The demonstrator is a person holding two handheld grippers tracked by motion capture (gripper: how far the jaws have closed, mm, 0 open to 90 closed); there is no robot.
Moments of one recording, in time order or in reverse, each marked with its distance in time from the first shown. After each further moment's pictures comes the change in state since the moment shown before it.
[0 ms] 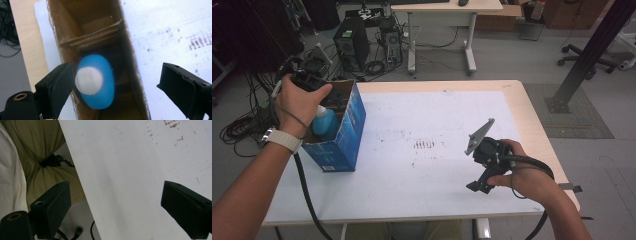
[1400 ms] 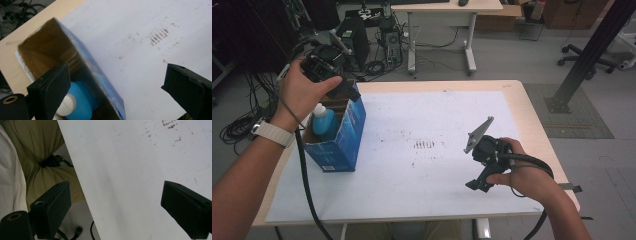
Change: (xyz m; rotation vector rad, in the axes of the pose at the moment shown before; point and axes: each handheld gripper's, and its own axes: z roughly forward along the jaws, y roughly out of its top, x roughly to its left) left arm -0.042 0.015 -0.040 -0.095 -0.148 0.325; right arm -0.001 0.004 -0.002 0.004 -0.006 0.005
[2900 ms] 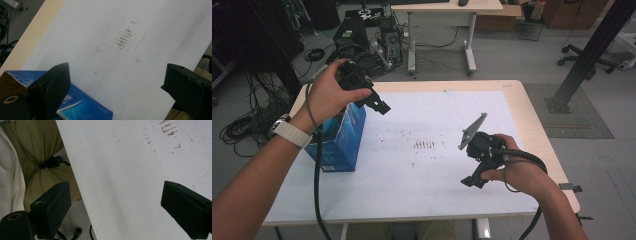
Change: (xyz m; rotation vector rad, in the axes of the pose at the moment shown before) left arm -0.070 0.025 0.012 -0.009 -0.118 0.354; right arm -0.004 0.013 0.003 0.000 0.009 -0.017
